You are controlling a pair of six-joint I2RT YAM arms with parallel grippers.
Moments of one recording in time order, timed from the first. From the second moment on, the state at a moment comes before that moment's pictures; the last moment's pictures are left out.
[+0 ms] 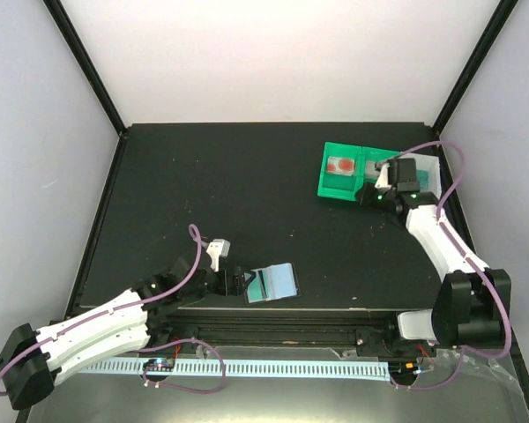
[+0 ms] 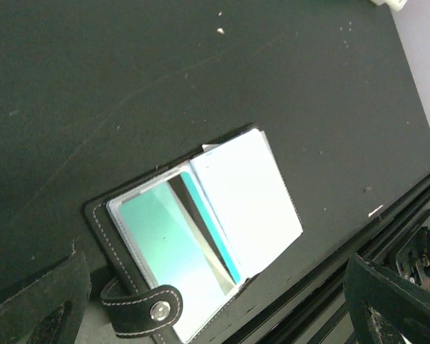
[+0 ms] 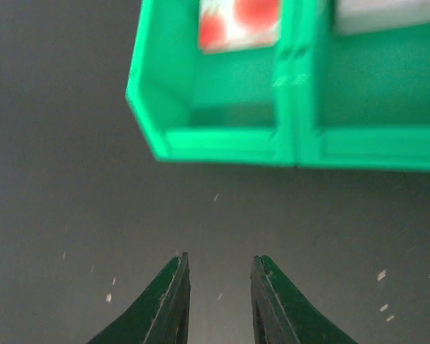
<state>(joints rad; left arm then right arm) -0.86 0.70 0.30 -0.23 0.09 -0.80 0.06 1.36 0.99 -0.49 -0.24 0.36</state>
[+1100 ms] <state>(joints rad) -0.86 0.89 0.26 -0.15 0.21 -0.81 0.71 1.16 0.47 -0.16 -0.32 0.65</state>
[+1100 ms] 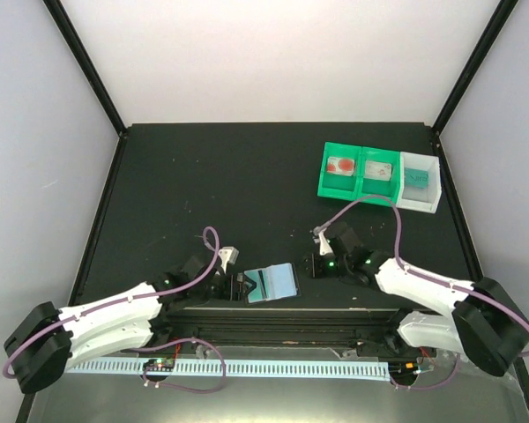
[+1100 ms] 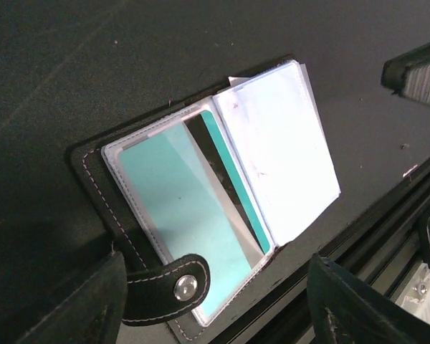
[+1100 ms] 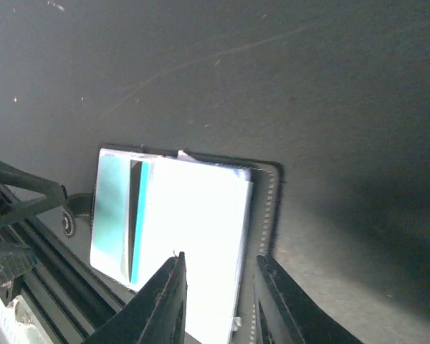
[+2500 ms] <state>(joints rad) -0.78 1.05 0.25 0.12 0.41 -0.88 0.95 1.22 0.44 -0.03 -0.18 0.87</state>
